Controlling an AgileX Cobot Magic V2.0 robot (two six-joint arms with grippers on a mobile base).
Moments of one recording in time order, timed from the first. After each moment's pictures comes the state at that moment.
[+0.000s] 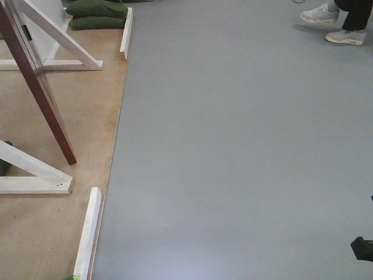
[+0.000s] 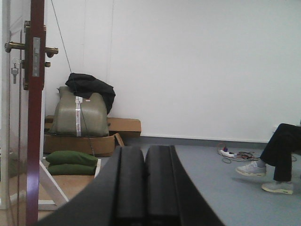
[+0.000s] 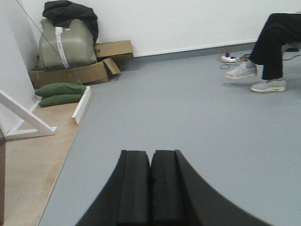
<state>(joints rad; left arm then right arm) -0.09 -0.01 0.03 0.05 -0.12 -0.12 -0.03 -0.02 0.03 0.12 0.23 -0.02</state>
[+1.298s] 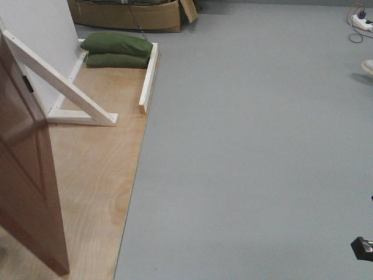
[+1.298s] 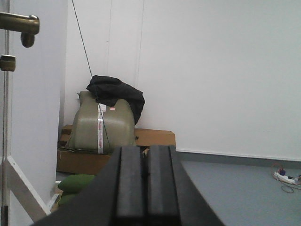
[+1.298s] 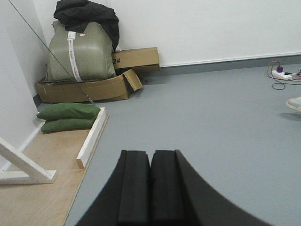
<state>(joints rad) -0.09 -0.01 0.03 0.05 -0.12 -0.12 -0.03 -0.02 0.03 0.12 0.23 -0.02</state>
